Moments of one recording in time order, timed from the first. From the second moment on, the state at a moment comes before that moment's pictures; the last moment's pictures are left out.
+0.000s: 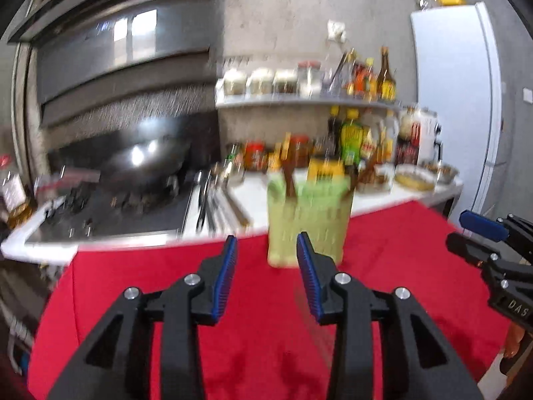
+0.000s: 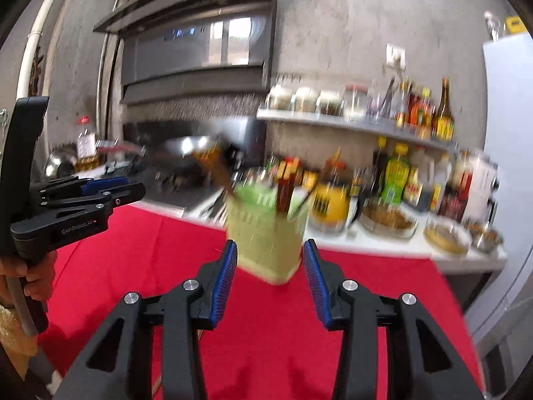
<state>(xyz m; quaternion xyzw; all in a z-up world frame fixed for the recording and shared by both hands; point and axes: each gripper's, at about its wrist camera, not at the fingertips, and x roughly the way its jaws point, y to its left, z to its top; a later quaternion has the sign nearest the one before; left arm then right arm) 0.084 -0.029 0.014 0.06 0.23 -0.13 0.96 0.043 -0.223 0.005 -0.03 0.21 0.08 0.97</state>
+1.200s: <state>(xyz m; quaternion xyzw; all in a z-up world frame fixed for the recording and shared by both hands) 0.028 -0.019 -0.099 0.01 0.39 -0.16 0.91 0.016 -0.179 -0.120 -0.02 0.37 0.11 0.92</state>
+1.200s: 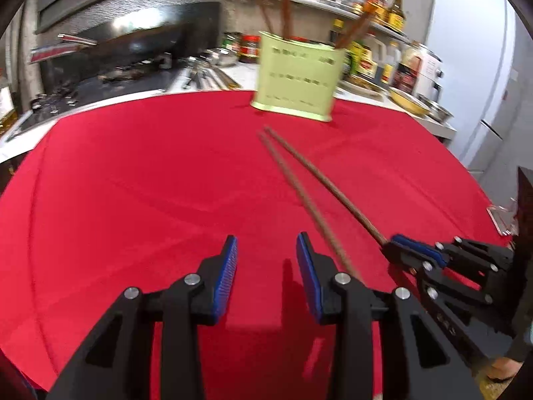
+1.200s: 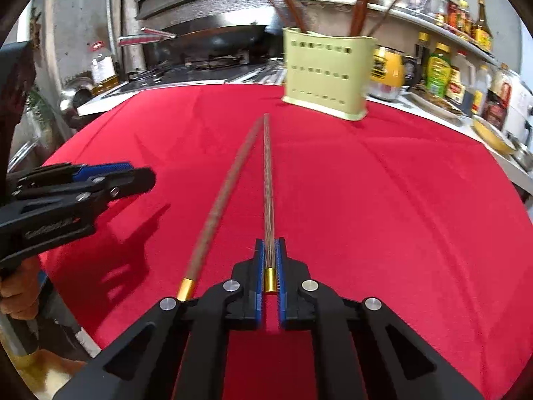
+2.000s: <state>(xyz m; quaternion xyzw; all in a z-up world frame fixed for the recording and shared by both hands) 0.018 -0.047 -0.113 0.12 0.46 -0.16 0.87 -0.006 -0.222 -0.125 0.01 0.35 0.11 0.93</state>
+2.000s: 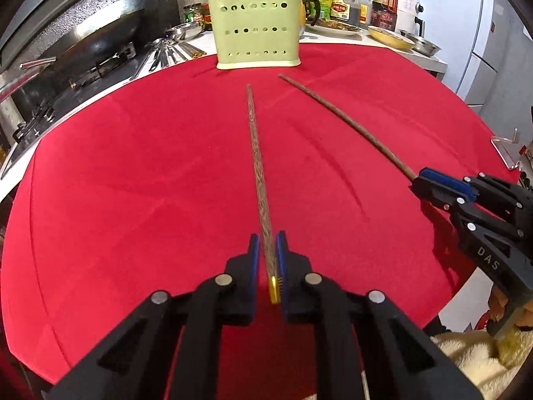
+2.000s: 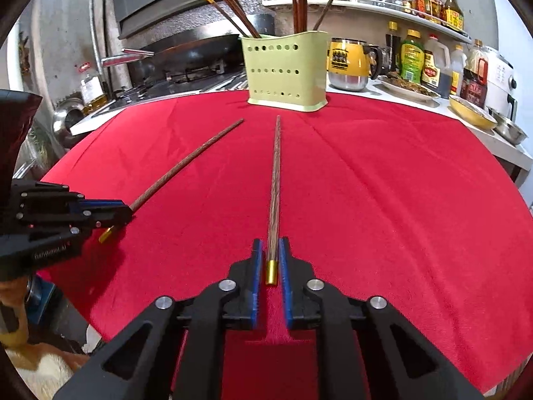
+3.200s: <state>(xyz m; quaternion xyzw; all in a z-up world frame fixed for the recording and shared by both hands) 0.025 0.015 0.056 0.01 0.18 -0.16 0.97 0.007 -0.233 0.069 0.03 0.15 0.12 0.98</state>
